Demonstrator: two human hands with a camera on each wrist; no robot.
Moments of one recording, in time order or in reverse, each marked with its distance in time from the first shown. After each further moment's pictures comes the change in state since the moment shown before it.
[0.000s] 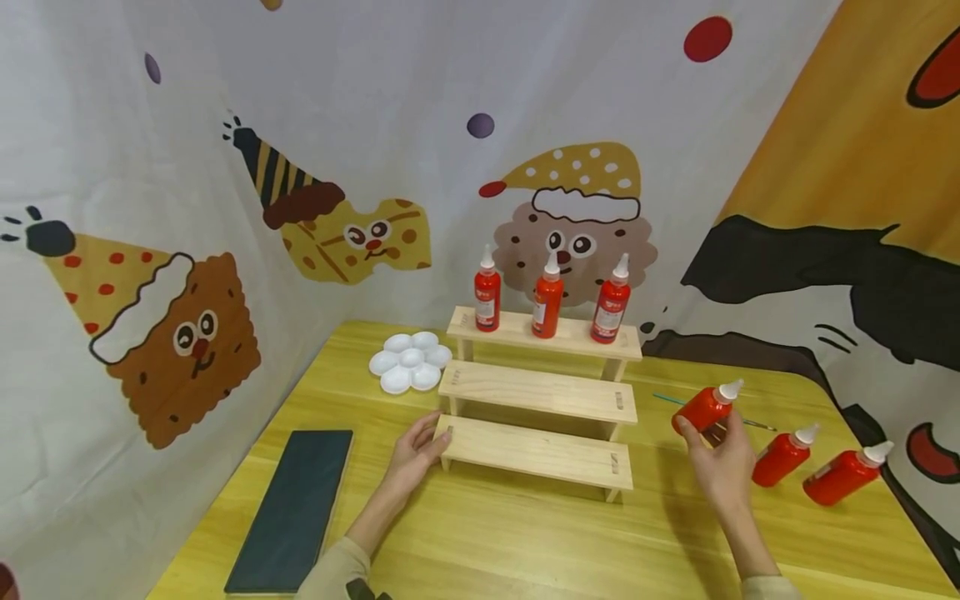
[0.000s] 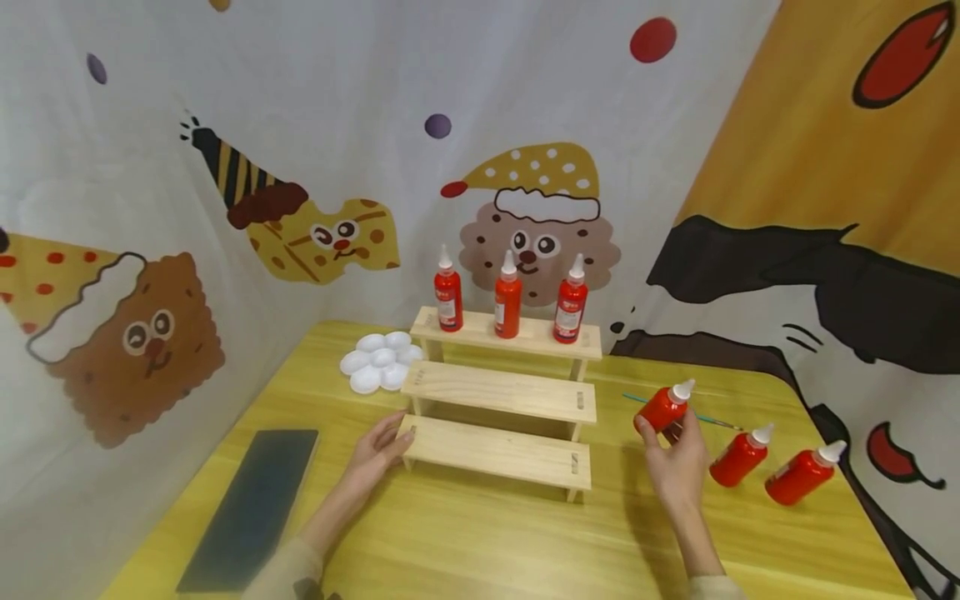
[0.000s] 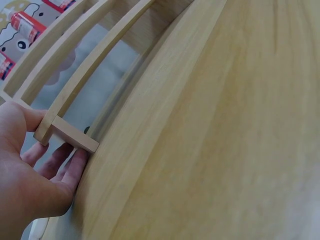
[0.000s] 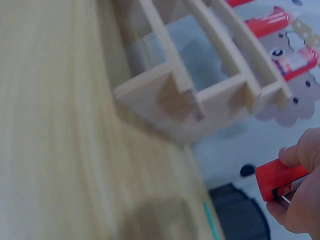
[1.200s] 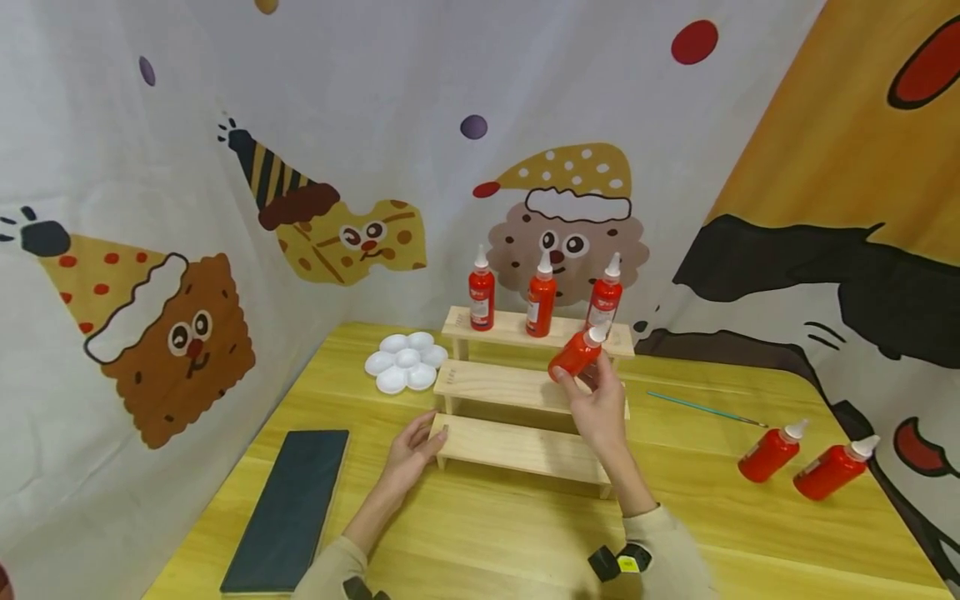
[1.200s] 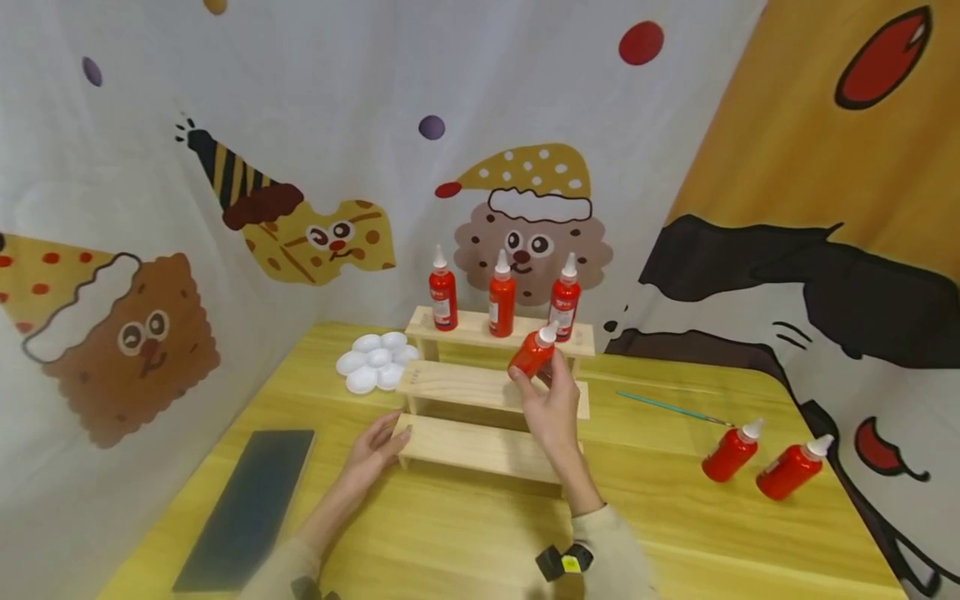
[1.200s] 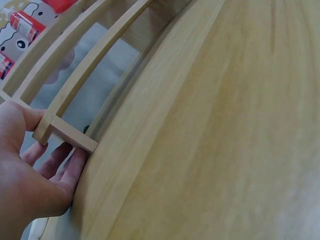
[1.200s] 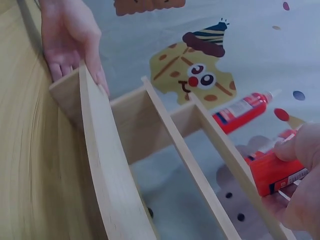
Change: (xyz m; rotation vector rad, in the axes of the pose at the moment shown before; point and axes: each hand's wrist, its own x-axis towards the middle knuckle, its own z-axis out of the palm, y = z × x) left_hand 0.001 -0.002 0.002 -0.001 0.015 -0.007; right_hand -0.017 -0.127 0.094 0.385 -0.246 -0.171
